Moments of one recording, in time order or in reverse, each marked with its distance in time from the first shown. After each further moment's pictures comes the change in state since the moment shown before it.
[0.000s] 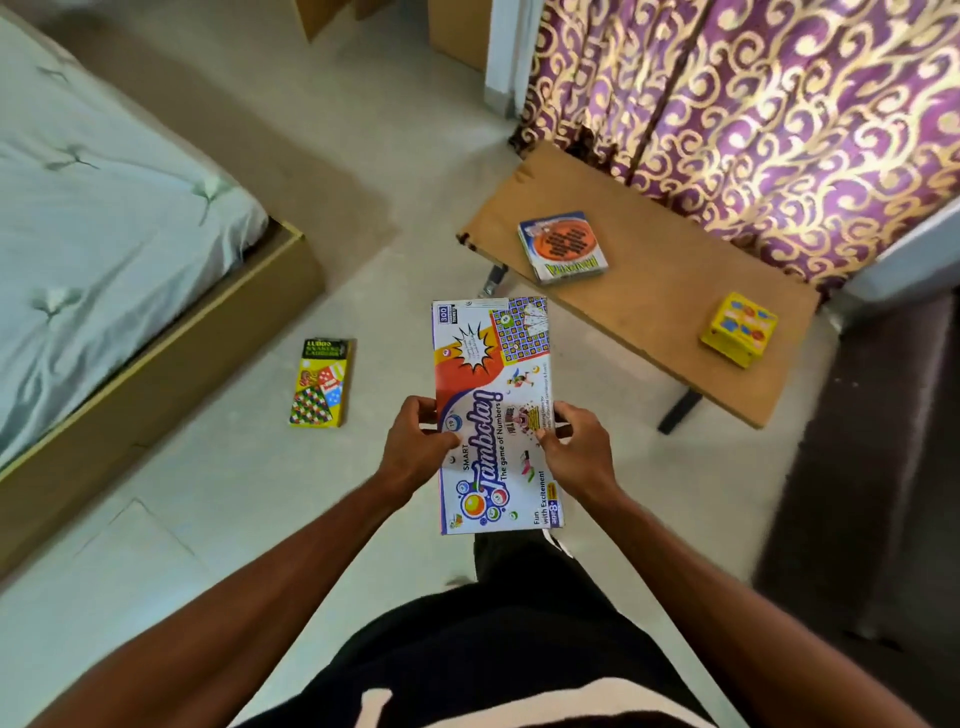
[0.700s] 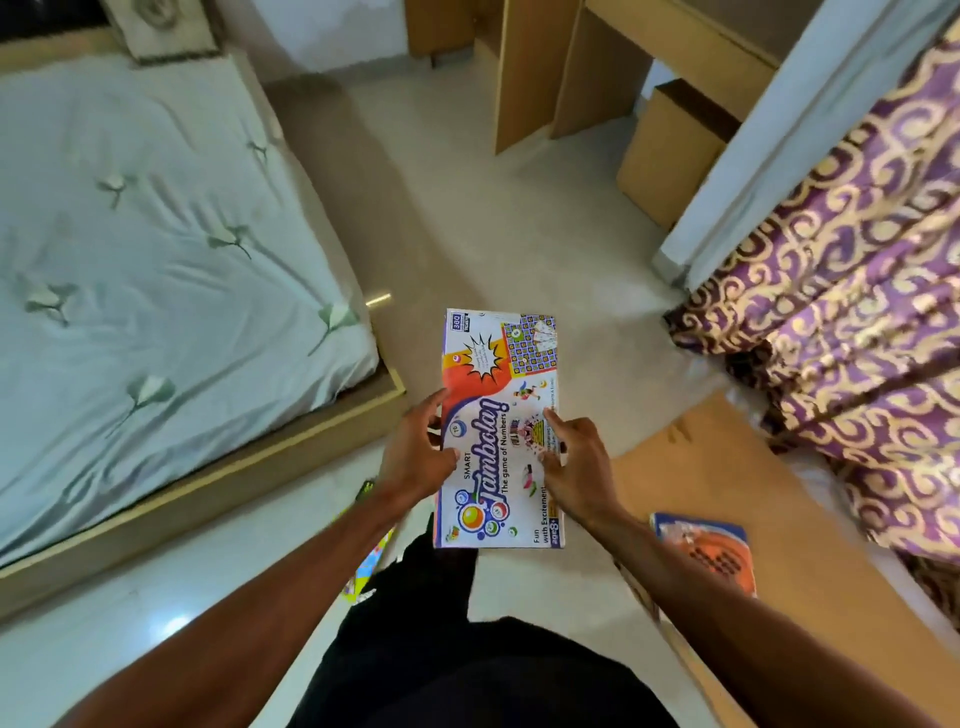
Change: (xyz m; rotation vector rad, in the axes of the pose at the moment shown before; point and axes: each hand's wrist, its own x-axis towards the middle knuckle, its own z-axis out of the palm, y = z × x) left_hand 0.433 0.255 -0.218 0.062 0.341 0.155; right_hand 0.520 -0.331 0.102 -0.210 -0.274 -0.437
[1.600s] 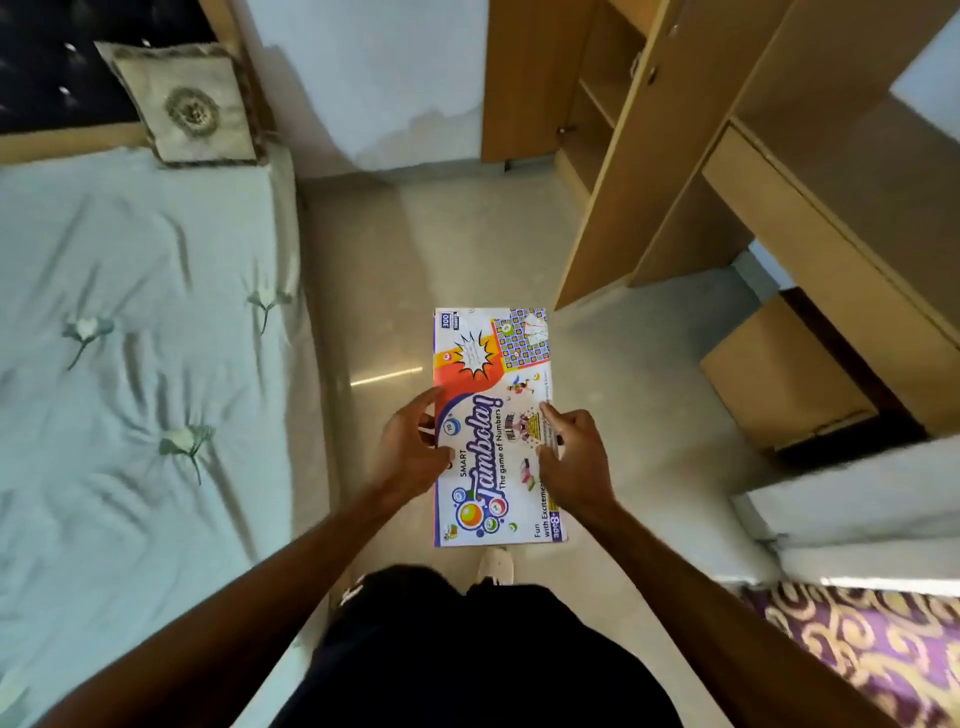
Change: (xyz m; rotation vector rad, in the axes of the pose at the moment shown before) left_hand 0.727 0.196 -0.163 -0.068 0.206 -0.123; right_hand 0.794 -0.194 -0.067 -0.014 -0.112 -0.195
